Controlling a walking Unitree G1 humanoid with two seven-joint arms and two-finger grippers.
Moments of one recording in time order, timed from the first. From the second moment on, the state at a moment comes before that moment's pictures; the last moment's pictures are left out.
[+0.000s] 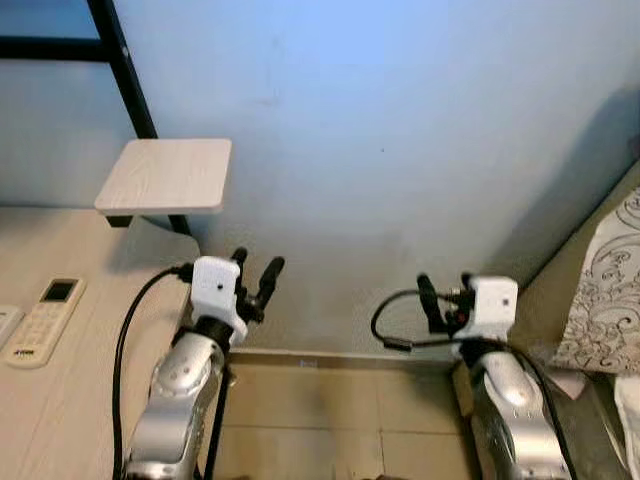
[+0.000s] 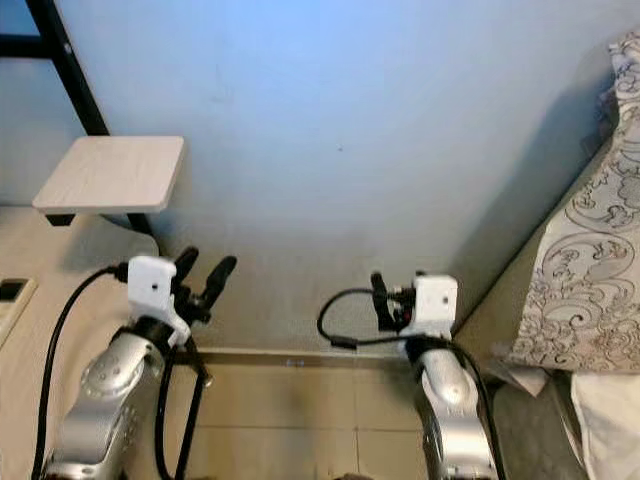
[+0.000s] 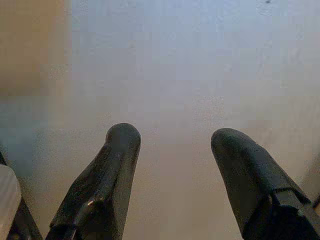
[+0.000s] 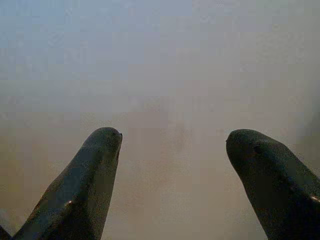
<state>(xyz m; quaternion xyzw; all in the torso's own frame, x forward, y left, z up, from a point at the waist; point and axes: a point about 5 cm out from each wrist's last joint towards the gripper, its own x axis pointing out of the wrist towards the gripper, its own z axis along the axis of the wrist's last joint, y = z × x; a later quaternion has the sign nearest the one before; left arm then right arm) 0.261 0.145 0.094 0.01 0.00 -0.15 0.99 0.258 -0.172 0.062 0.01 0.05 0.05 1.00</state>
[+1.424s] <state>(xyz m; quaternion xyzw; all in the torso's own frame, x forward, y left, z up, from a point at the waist) 0.271 0.137 0.095 0.03 -0.01 -0.15 0.99 0.255 -0.172 0.049 0.02 0.08 0.04 1.00</state>
